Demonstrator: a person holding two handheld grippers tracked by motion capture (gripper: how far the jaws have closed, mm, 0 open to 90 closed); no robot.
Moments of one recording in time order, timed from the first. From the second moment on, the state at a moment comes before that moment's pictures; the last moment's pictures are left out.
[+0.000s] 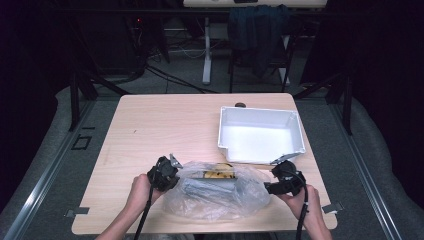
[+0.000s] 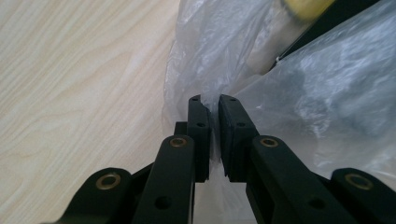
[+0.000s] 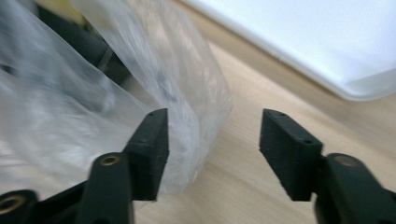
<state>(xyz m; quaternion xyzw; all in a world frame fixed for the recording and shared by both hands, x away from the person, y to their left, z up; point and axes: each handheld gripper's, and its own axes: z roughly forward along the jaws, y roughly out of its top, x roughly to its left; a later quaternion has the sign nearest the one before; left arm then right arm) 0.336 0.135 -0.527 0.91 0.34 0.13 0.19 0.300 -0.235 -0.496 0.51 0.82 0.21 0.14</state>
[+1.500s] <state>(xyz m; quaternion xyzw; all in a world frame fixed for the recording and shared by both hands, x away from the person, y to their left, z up) 0.358 0.131 -0.539 0.91 0.34 0.12 0.22 0.288 -0.212 -0.524 0.48 0.86 0.14 0.02</state>
